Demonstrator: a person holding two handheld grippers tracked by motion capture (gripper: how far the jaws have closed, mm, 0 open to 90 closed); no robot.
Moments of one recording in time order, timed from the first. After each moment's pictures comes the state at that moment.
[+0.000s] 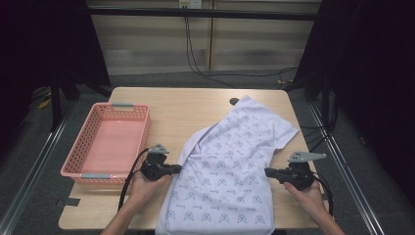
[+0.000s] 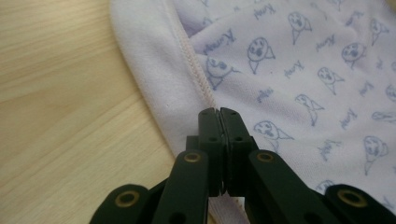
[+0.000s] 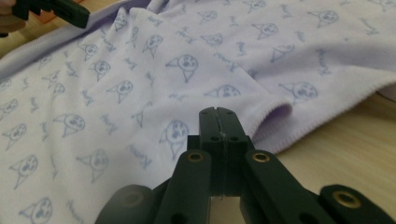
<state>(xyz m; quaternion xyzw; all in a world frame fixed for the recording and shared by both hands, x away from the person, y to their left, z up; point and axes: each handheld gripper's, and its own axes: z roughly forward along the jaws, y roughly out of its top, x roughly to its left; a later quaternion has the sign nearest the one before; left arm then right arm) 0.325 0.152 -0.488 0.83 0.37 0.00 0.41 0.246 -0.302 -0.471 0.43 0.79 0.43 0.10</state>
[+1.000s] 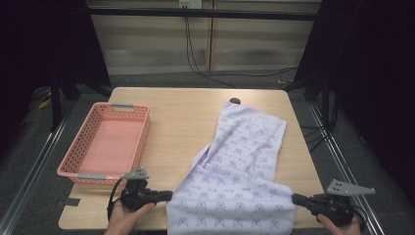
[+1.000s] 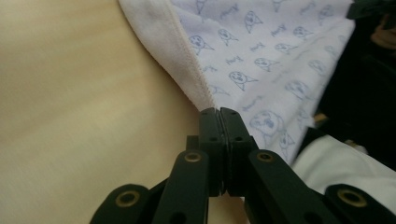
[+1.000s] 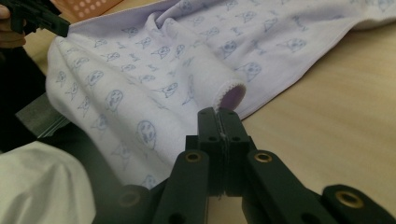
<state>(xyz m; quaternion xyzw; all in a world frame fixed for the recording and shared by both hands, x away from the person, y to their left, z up) 0.231 0.193 -0.477 0.81 0.37 -0.10 0.45 0.147 -0.352 -0.455 0.45 0.76 0.46 0.08</state>
